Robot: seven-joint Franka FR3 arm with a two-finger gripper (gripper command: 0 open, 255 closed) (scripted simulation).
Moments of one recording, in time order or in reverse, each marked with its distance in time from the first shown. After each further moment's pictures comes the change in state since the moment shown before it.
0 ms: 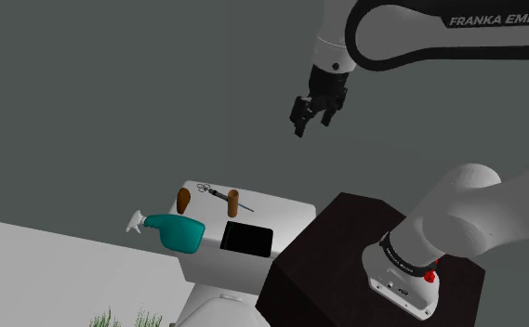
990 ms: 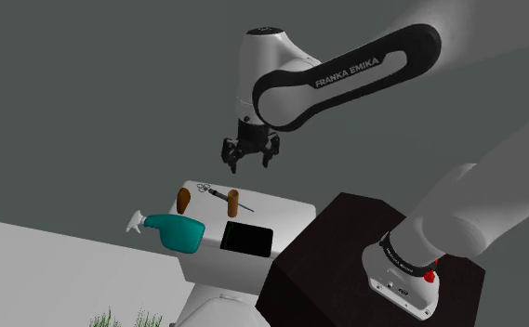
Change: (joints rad) arm -0.002 0.507 0.215 0.114 0.046 0.374 0.432
